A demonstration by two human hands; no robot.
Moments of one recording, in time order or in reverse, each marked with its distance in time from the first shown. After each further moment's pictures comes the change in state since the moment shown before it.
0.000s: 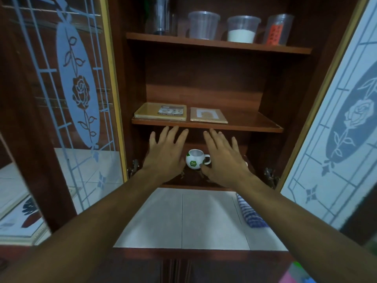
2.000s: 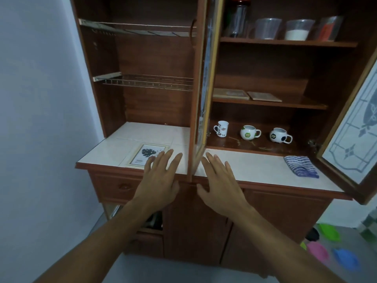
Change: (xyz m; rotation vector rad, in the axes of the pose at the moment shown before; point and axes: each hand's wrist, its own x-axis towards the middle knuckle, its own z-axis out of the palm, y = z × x) left_hand -0.373 -0.165 -0.121 -0.065 0.021 -0.046; right_hand -0.207 -0.335 -0.017 0.311 -0.017 -0.112
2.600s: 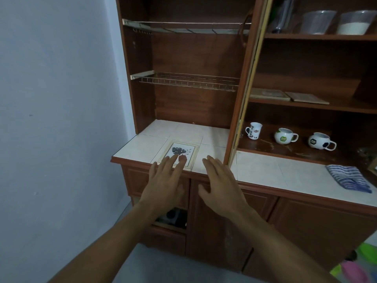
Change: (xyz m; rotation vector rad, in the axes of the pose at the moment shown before) left_hand -0.038 -0.080 -0.008 0.040 -0.058 -0.122; right_hand 0.043 -0.079 0.047 0.090 -0.059 -0.034
